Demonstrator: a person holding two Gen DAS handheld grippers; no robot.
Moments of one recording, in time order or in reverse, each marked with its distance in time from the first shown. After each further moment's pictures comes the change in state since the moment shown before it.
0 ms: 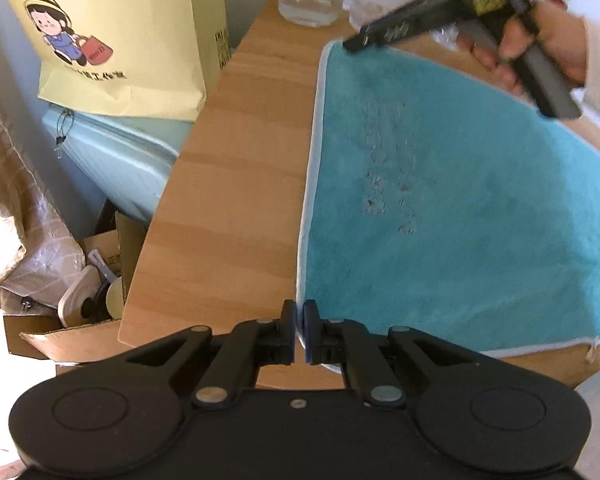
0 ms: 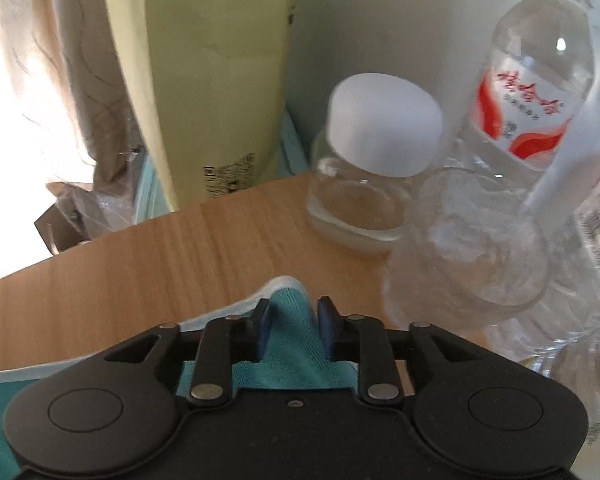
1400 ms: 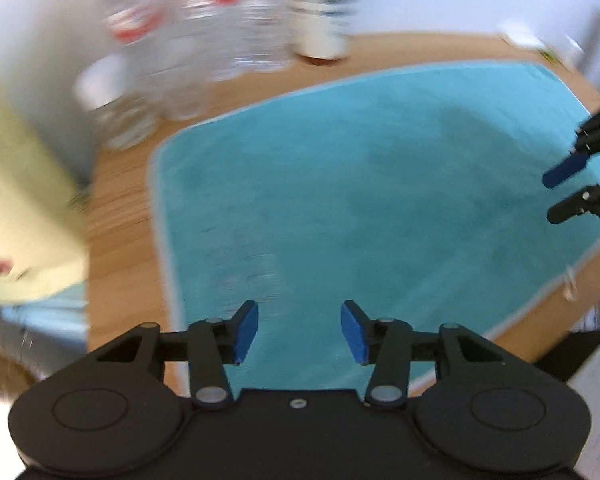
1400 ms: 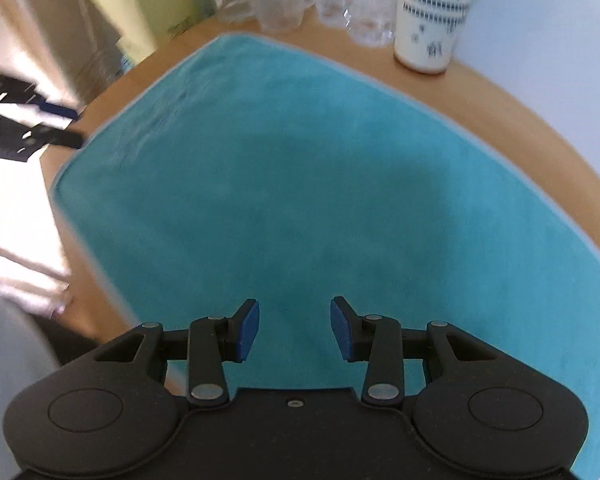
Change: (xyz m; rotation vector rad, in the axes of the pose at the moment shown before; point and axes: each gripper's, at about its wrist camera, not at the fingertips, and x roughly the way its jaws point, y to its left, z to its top) left arm -0.011 -0.140 0.024 0.543 -0.081 -0.042; right arm -0.213 0.010 -0.261 0.388 0.249 0.036
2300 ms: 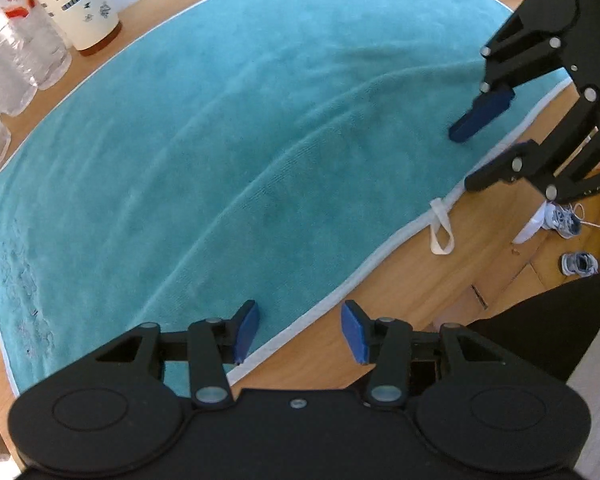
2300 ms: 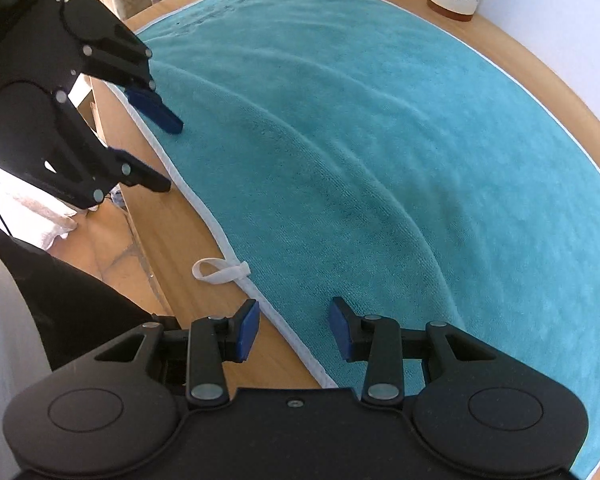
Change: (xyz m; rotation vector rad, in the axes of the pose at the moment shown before) left arm 0.055 -0.139 0.005 0.217 0.137 -0.094; right arm 0.006 0.001 -0.092 -0.196 0.028 -0.016
